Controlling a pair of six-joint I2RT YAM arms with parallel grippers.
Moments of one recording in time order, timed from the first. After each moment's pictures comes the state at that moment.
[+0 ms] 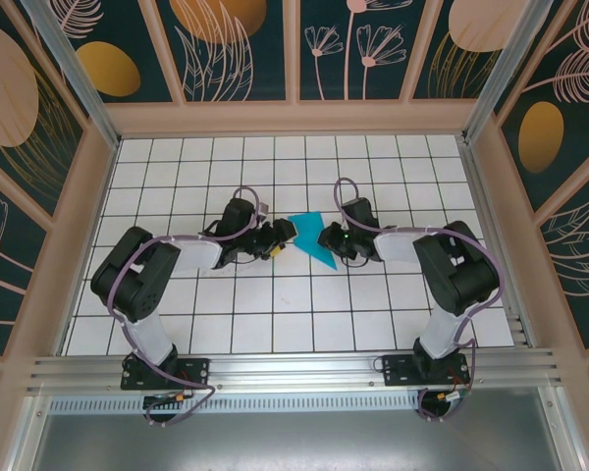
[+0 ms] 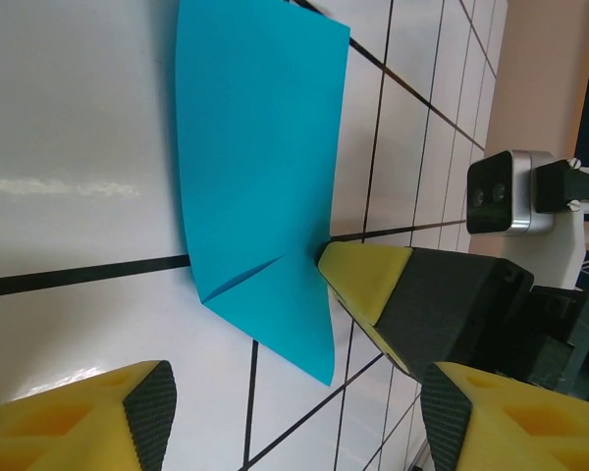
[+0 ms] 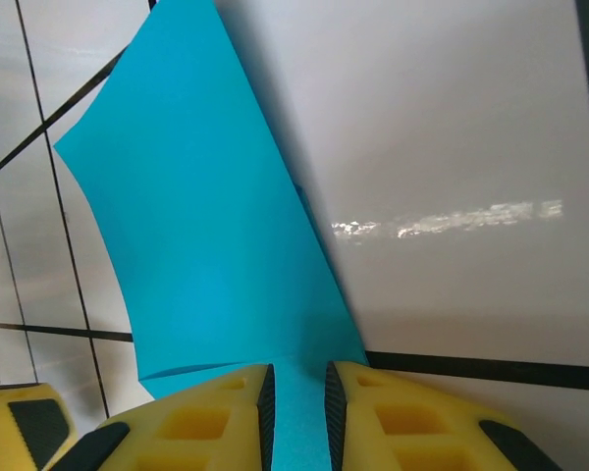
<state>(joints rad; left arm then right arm) -0.53 1.79 0.80 0.32 0.55 -1.08 0.49 1.76 0.79 0.08 -0.31 0.86</state>
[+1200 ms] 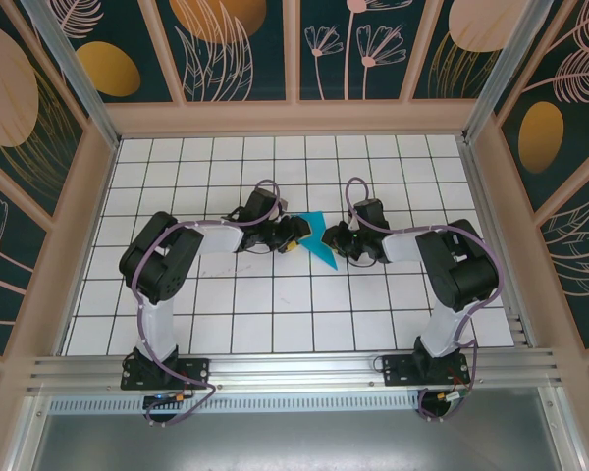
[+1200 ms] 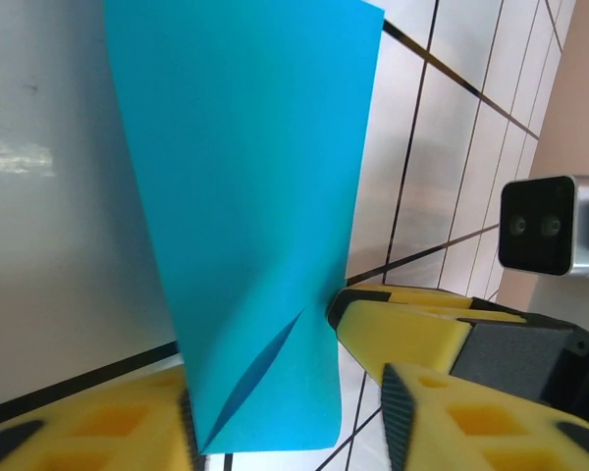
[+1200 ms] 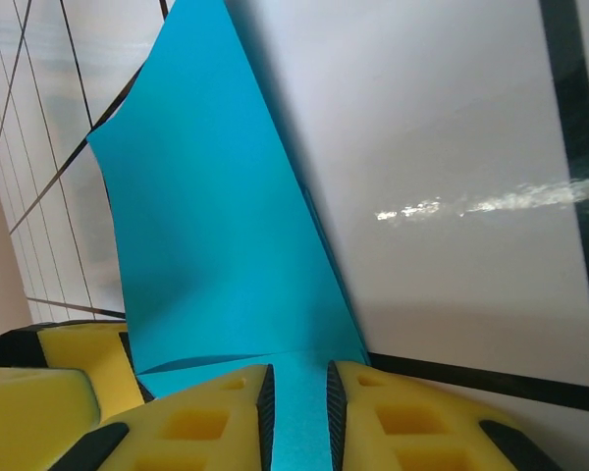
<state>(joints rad) -0.58 1.97 1.05 0.14 0.54 -1.07 0.41 1.78 0.74 0.21 -0.48 0.91</state>
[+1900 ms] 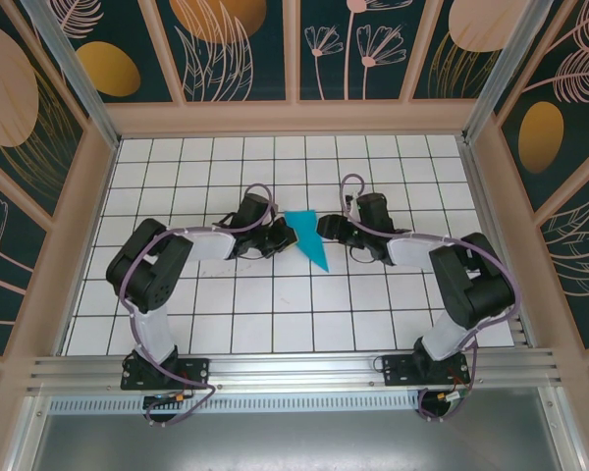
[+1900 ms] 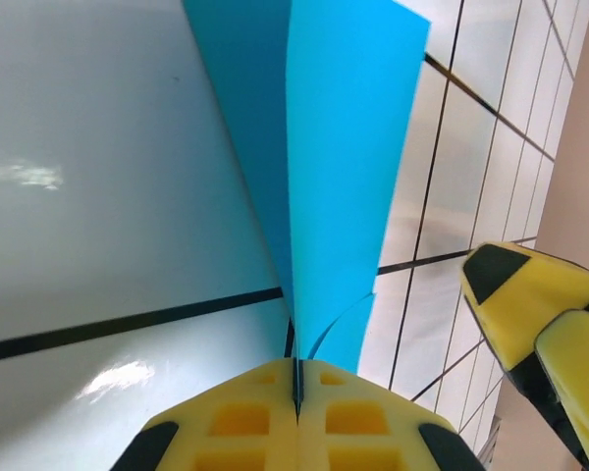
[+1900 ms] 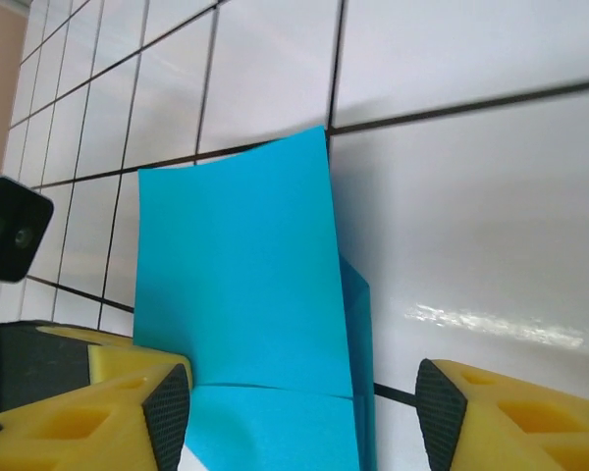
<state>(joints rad) -0.57 1.86 0.93 0.16 0.46 -1.06 0.45 1.63 0.72 0.23 -0.33 0.61</state>
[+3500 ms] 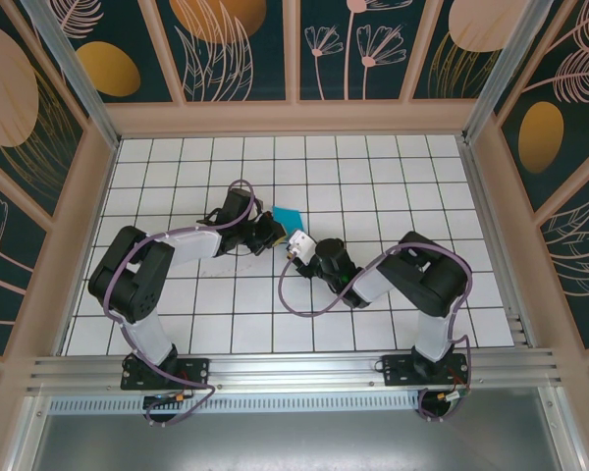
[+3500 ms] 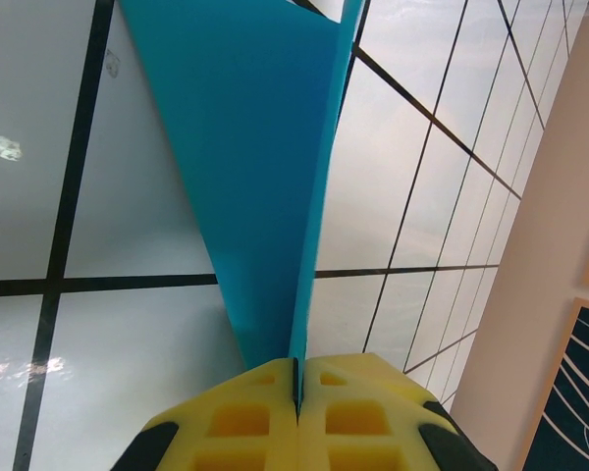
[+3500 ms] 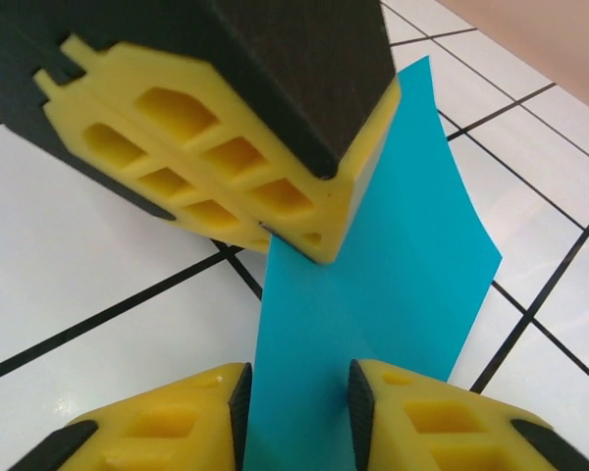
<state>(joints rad) -0.50 1.77 0.91 0.06 0.49 -1.13 0.84 1.86 0.55 0.91 0.10 -0.30</state>
